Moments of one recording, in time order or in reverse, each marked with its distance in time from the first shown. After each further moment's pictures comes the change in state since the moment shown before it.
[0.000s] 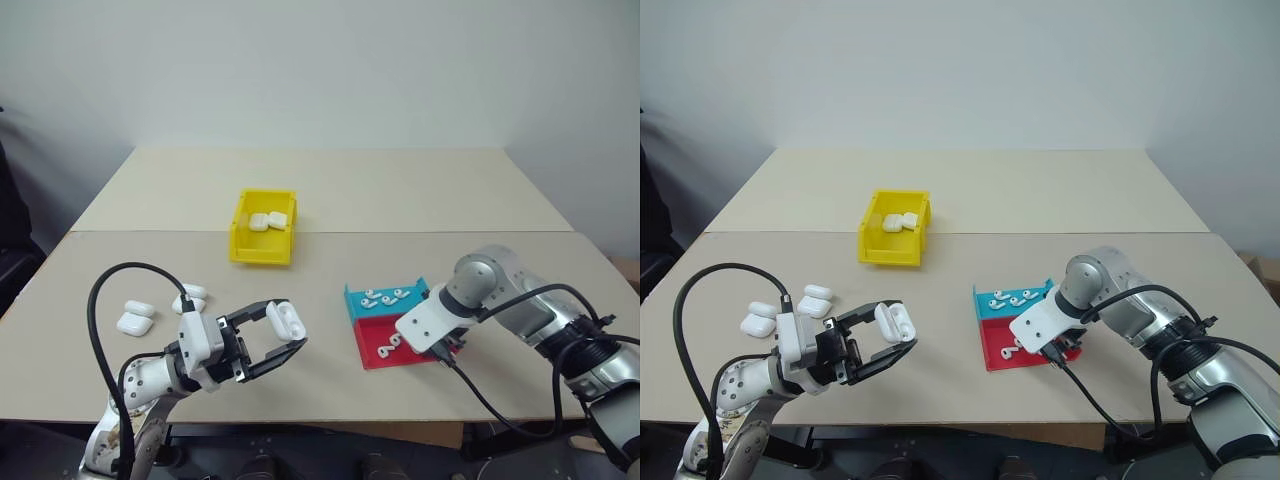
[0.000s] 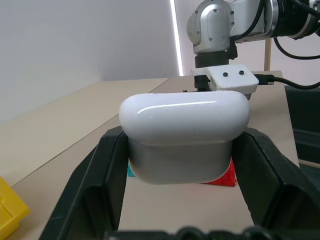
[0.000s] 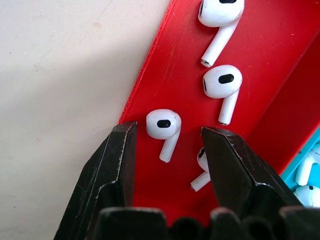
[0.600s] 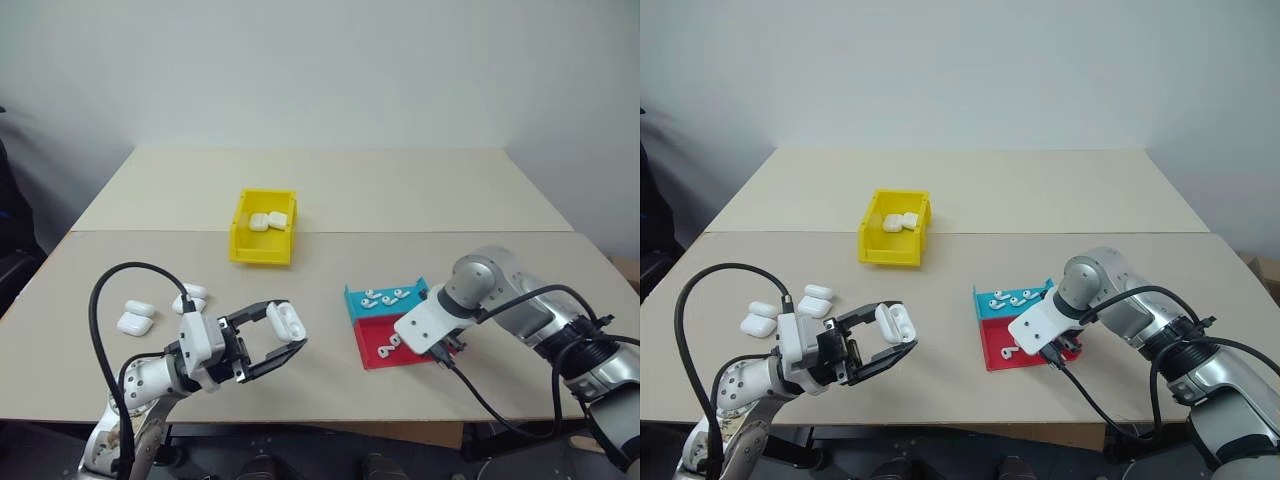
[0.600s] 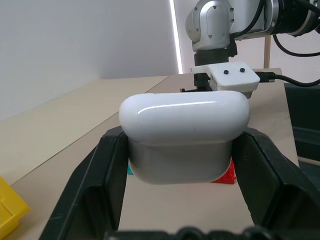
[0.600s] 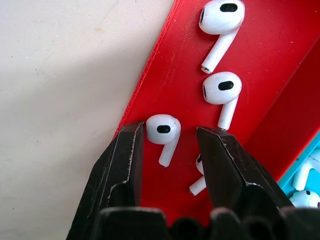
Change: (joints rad) left arm -0.003 0.007 -0.010 0.000 0.005 0.000 -0.001; right arm 0.000 0.001 0.004 -0.011 0.000 0.000 0.000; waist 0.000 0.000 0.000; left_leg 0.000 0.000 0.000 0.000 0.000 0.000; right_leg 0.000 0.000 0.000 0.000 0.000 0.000
